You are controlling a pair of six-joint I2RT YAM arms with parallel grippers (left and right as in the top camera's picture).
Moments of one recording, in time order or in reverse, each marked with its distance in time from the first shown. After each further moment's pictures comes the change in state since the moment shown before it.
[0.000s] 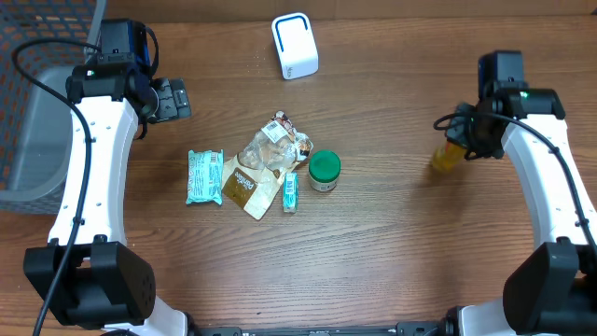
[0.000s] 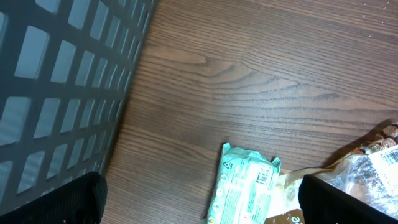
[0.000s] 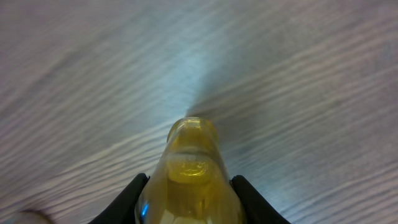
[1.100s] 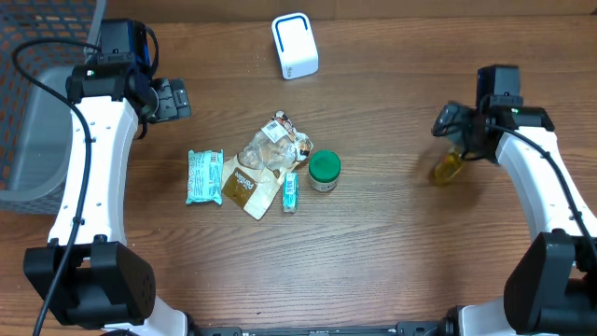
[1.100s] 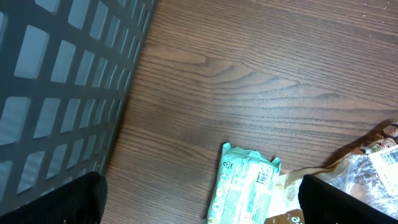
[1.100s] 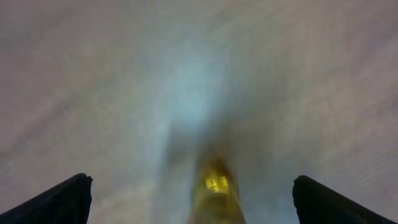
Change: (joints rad) left arm 0.000 0.000 0.000 0.000 0.000 0.000; right arm -0.019 0.001 -0.151 0.313 0.037 0.006
